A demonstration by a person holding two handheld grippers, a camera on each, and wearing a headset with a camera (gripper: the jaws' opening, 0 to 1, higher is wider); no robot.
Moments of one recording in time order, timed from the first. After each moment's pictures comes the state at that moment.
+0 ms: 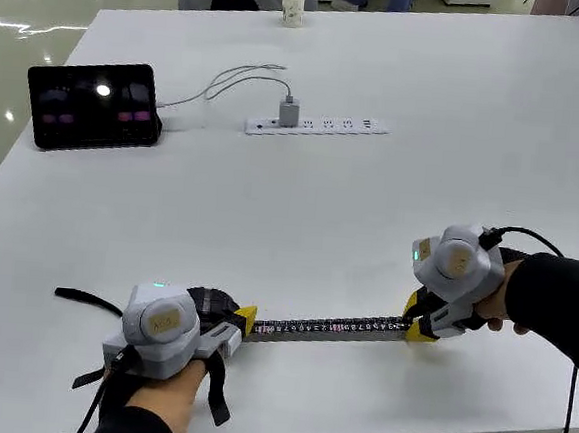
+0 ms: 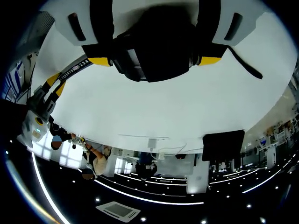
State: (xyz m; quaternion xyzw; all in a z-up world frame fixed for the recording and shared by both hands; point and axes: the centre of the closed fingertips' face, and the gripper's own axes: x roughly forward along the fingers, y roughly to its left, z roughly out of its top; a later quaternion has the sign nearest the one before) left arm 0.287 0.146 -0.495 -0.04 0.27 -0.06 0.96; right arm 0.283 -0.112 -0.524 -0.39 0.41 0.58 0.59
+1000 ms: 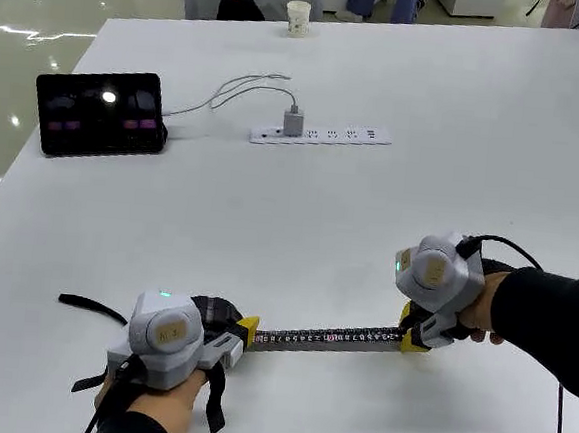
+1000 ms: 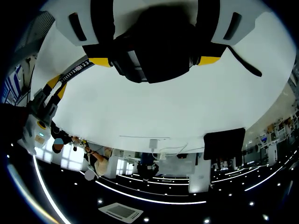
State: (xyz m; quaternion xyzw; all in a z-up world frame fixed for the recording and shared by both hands) left arm 0.289 0.147 -0.496 -0.03 0.28 -0.07 0.96; right arm 0.284 -0.101 -0.525 -0.41 0.43 0.56 0.57
